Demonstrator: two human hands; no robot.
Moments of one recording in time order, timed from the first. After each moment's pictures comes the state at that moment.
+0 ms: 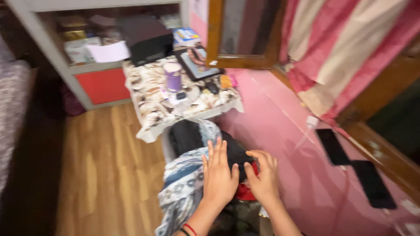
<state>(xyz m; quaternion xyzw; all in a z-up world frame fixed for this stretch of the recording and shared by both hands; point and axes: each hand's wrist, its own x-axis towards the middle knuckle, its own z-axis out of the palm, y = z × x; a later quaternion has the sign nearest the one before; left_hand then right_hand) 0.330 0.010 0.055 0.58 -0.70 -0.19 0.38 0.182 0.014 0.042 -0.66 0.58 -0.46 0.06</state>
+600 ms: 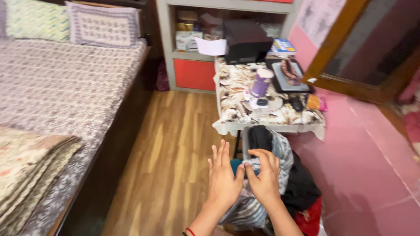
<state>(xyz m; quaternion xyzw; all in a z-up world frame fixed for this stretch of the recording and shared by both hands) 0.500 0.061 0.055 0.69 -0.52 -0.18 0.47 0.376 0.001 0.042 -0.78 0.43 -0.43 0.13</state>
